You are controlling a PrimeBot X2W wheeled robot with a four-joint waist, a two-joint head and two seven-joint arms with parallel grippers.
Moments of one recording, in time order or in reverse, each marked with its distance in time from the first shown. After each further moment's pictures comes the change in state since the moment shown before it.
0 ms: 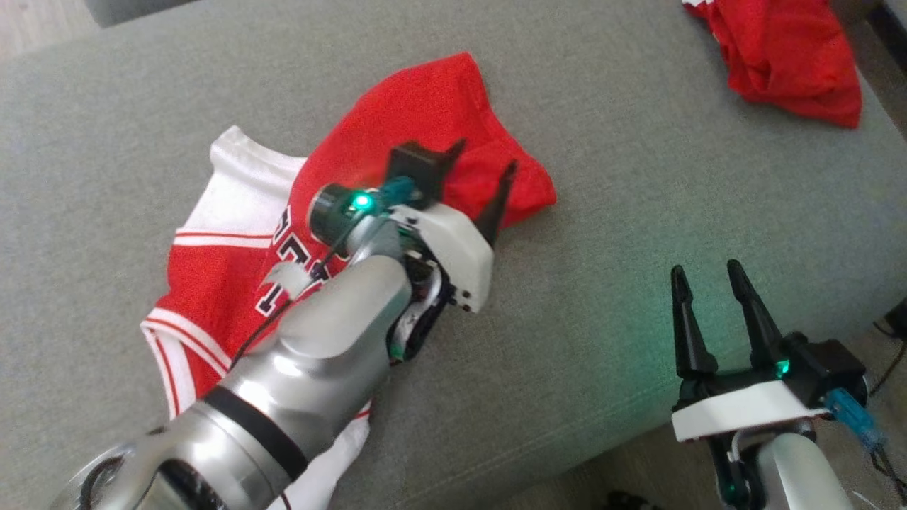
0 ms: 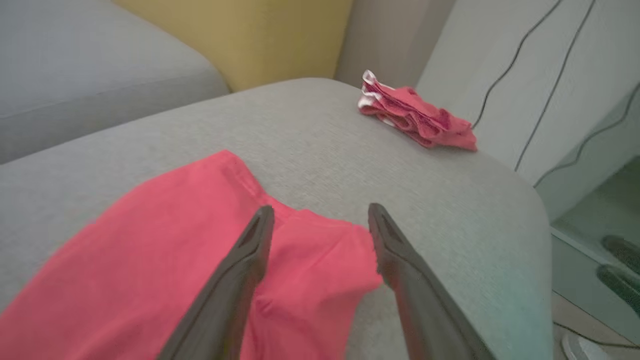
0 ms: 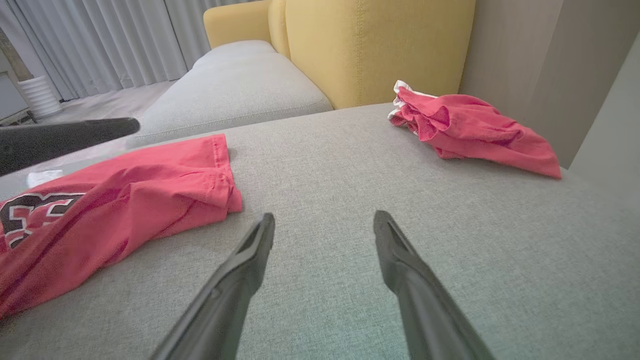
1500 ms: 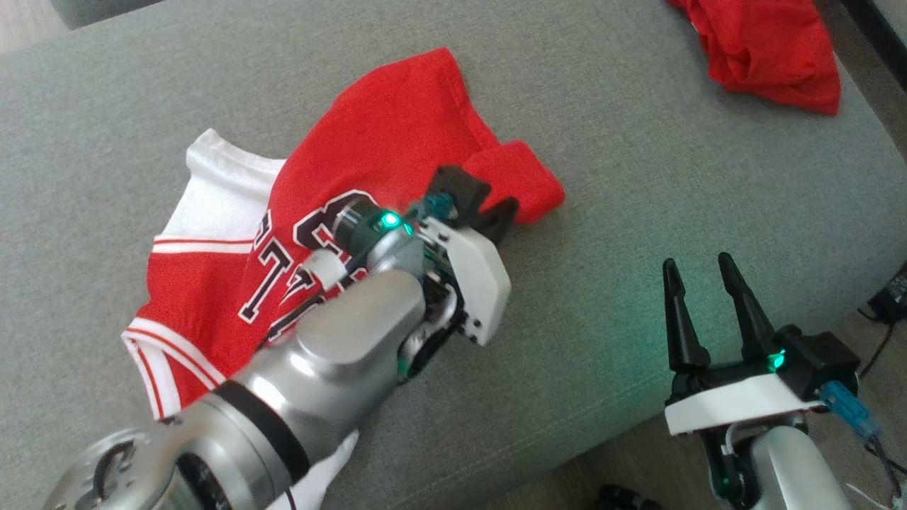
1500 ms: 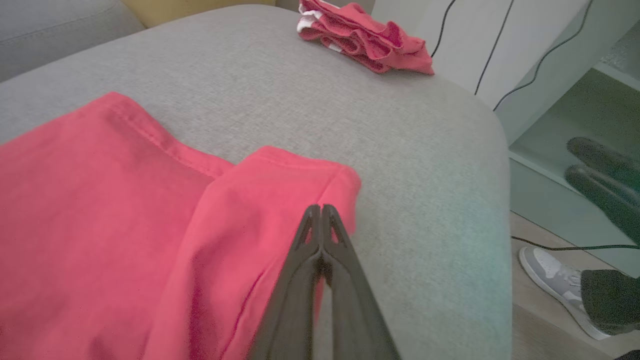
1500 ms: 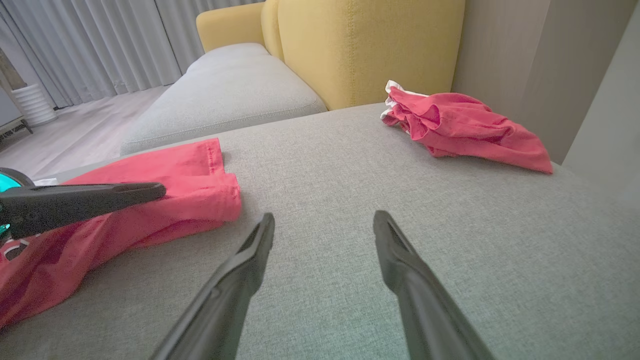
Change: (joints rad) left arm -0.061 0.001 -0.190 0.051 -0.100 -0.070 0.097; right arm -0.021 0.000 0.023 0.009 0.028 0.000 0.000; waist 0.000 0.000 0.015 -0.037
